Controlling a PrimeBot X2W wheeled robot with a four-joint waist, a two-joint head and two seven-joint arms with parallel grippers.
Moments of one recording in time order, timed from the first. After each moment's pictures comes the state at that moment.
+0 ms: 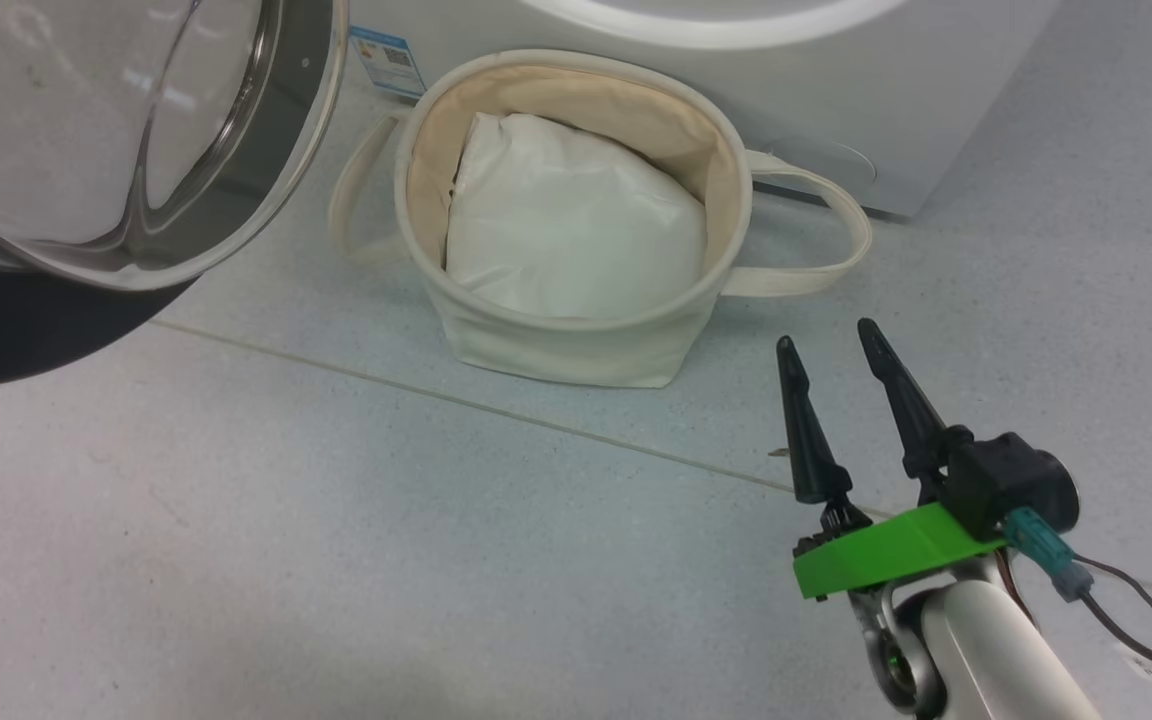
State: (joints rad) left arm -0.96 0.50 0.55 1.07 -1.36 -0.11 0.28; right arm -0.23 -0.08 0.29 0.12 0.20 0.13 -0.25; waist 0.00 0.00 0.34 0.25
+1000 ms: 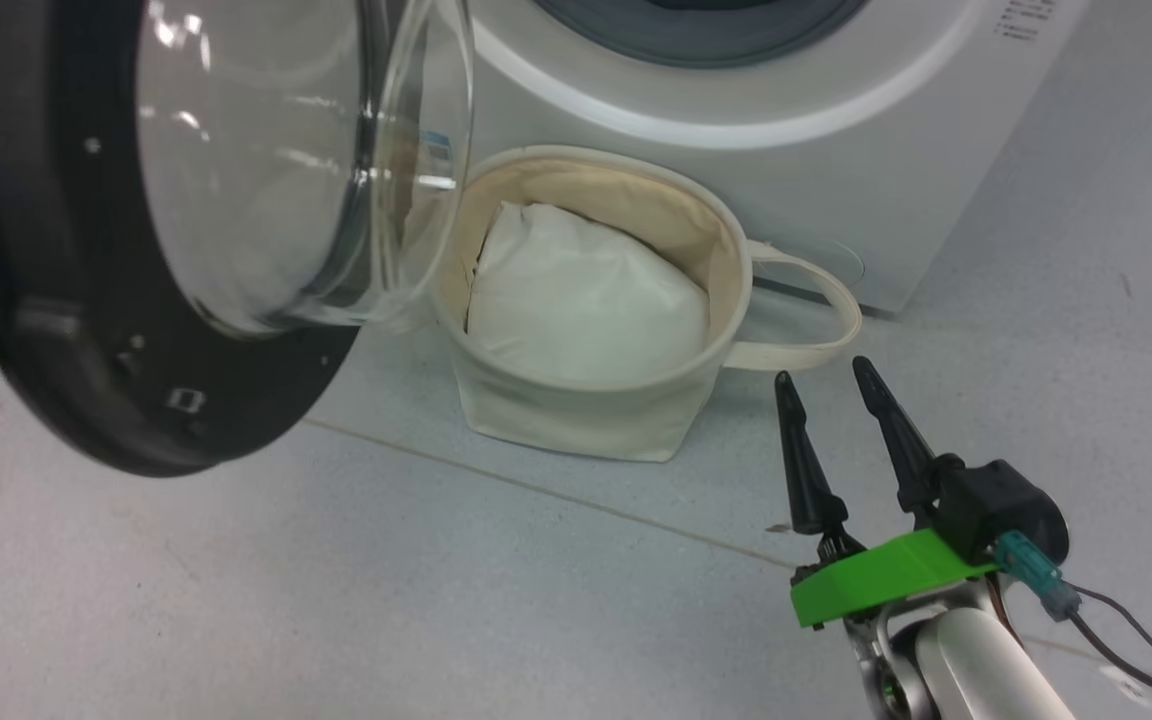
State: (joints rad) left arm -0.88 0.39 0.28 0.87 -1.35 -0.12 0.82; right arm -0.20 -0.07 0.29 0.15 0.21 0.13 -0.25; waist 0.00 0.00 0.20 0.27
